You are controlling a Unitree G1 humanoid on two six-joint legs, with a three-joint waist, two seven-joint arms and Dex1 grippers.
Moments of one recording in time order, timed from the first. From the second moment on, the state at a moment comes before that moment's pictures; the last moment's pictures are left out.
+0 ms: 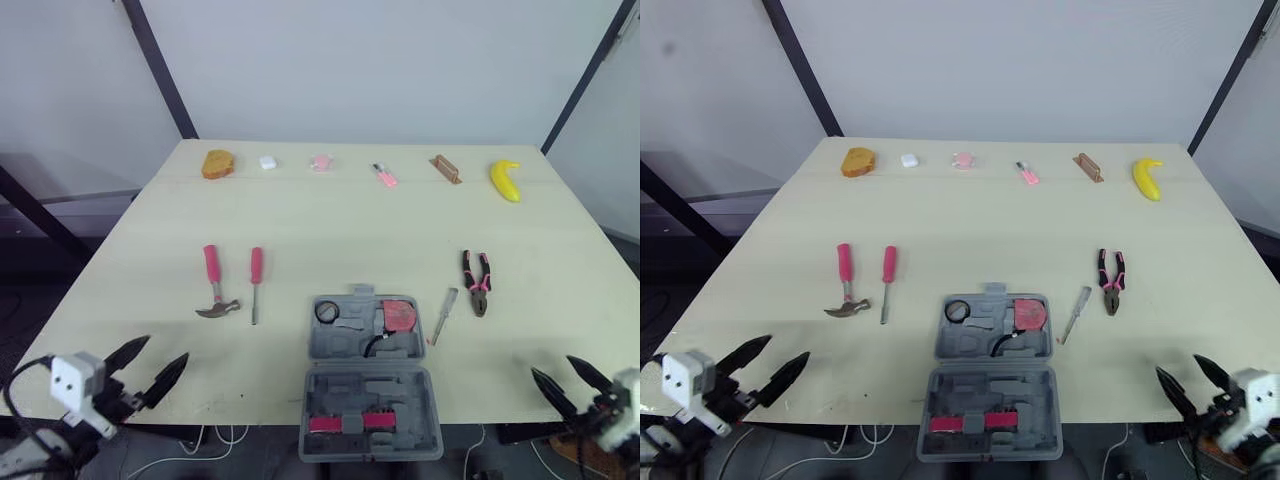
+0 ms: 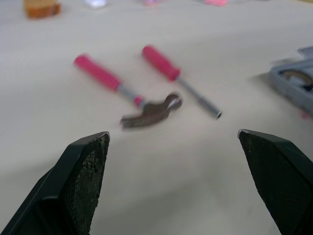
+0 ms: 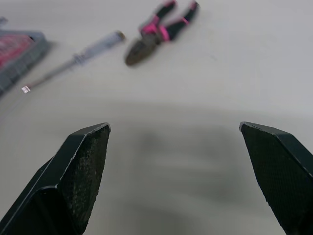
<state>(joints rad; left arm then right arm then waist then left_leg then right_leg) 0.33 0.58 0.52 0.08 -0.51 -0.10 -1.00 0.31 -0.43 -0.42 0.14 0.47 -0.12 0.86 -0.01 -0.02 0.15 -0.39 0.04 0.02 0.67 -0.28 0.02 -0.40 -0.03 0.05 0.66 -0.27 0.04</state>
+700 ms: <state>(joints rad) 0.05 0.73 0.19 -0.28 -0.55 0.12 -1.11 -0.04 -0.27 -0.18 0.01 0.24 0.20 0.31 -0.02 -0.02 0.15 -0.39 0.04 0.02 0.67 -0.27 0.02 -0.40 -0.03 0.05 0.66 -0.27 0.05</state>
